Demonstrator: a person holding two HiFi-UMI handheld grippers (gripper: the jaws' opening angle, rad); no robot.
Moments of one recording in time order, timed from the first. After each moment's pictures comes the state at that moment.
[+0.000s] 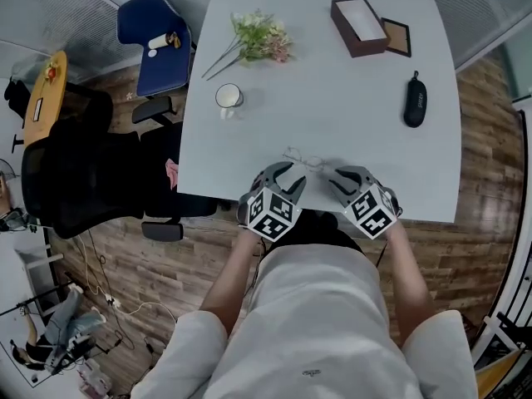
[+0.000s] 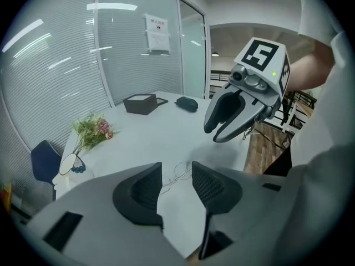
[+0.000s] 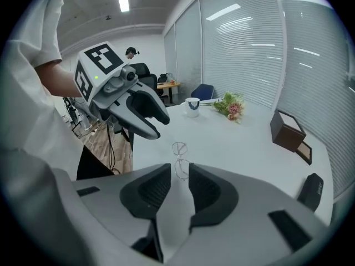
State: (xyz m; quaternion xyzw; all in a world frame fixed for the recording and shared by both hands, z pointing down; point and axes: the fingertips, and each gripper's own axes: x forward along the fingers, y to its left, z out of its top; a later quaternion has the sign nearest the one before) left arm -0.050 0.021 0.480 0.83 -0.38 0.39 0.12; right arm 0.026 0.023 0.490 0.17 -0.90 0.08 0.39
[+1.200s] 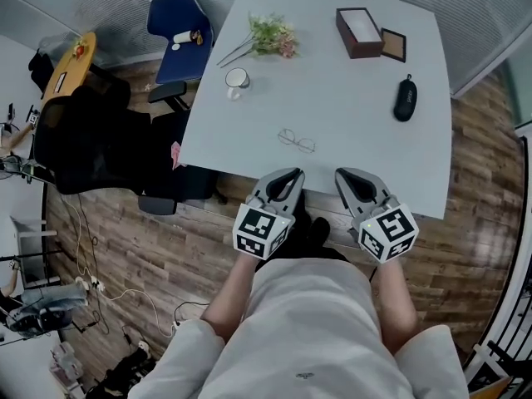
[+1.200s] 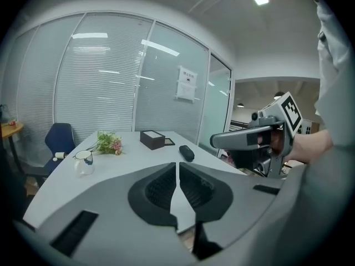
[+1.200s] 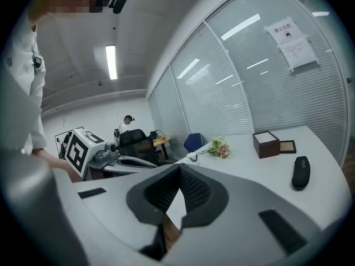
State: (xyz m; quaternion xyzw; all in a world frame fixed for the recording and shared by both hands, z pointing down) left arm 0.004 0.102 0.356 0.83 -0.52 0.13 0.15; right arm 0.077 0.087 0.333 0.26 -0.95 0.16 0.09
